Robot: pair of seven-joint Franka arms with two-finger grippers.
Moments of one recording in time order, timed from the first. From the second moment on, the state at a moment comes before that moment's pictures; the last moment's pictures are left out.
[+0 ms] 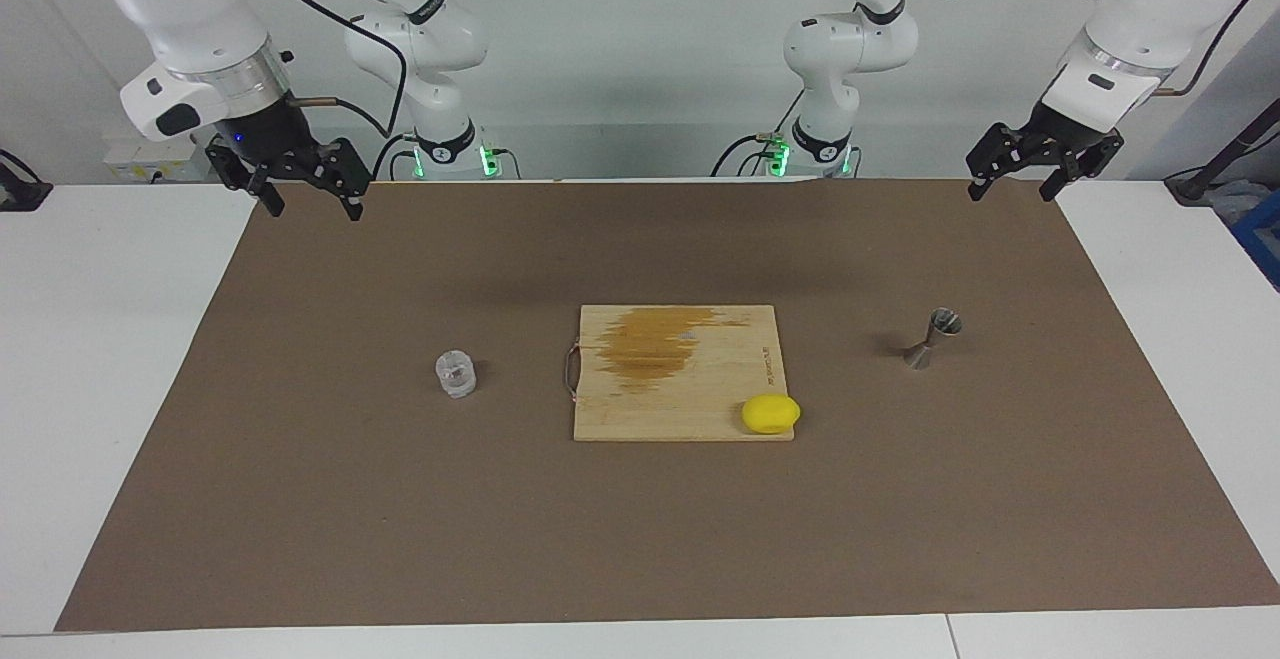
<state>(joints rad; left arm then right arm) 0.03 -0.04 -0.04 -1.58 -0.03 1.52 0.06 0.06 0.01 -0.05 -1.52 0.01 1.53 0.13</state>
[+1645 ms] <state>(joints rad) 0.08 -0.06 -0.02 -1.67 -0.06 1.54 -0.13 0.05 -0.02 -0.05 -1.60 0.01 1.60 0.18</state>
